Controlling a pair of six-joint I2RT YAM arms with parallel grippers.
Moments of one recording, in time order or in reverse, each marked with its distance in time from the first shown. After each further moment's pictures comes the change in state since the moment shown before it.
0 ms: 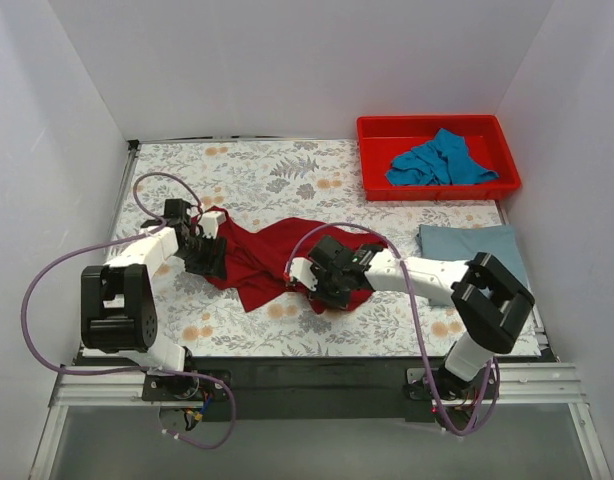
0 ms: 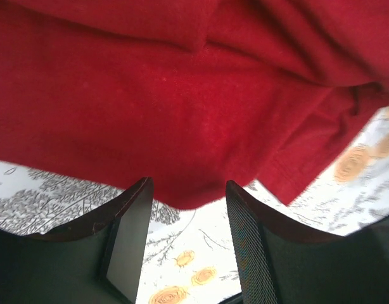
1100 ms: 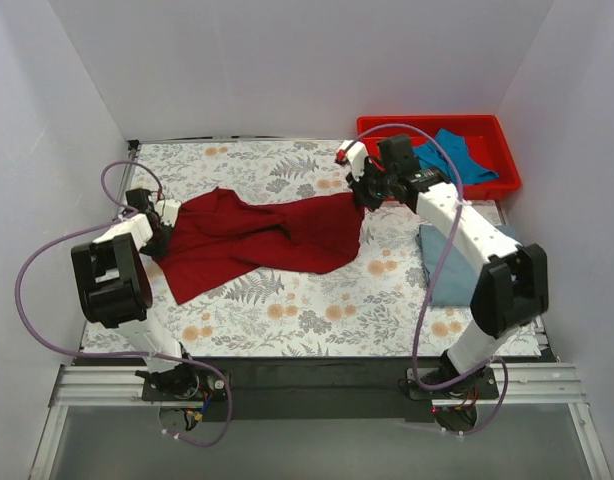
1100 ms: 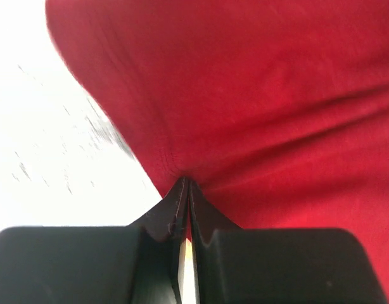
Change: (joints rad) left arm 0.239 0.274 0.192 0.238 -0.442 0.262; right arm -0.531 0.081 0.505 0.004 -0.165 -0.069
